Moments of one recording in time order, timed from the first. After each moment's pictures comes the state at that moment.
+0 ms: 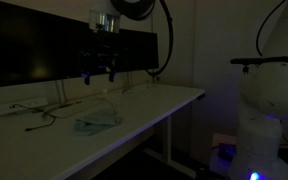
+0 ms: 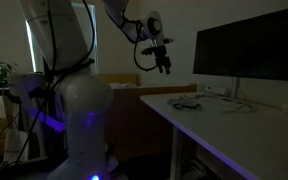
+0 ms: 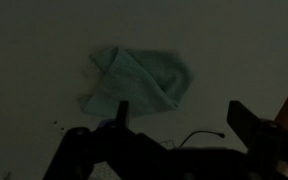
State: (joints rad) arm 0.10 -0.30 0.30 -2.20 -0.08 2.20 0.71
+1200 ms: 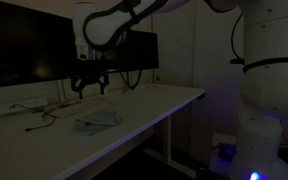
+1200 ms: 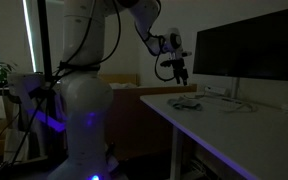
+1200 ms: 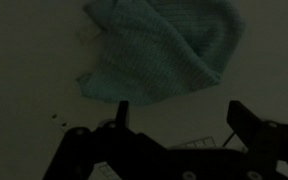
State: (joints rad) arm 0.11 0.09 0.19 -1.94 -0.25 2.21 0.81
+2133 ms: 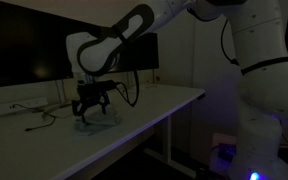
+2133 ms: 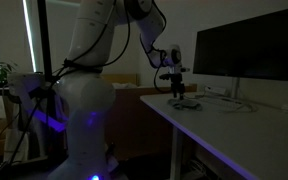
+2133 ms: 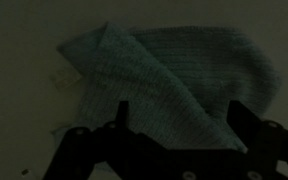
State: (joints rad) arm 0.19 0.25 0.13 -1.93 -0.24 2.21 0.82
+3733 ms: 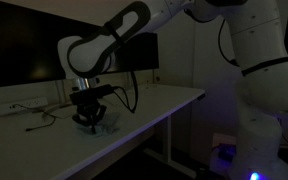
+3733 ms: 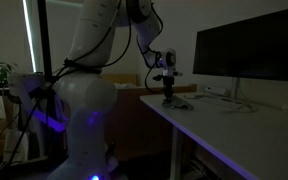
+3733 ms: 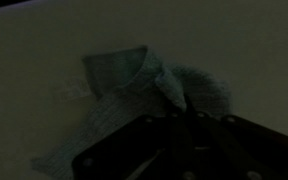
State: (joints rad) arm 0.27 0.28 0.12 -1.91 -0.12 2.09 0.86
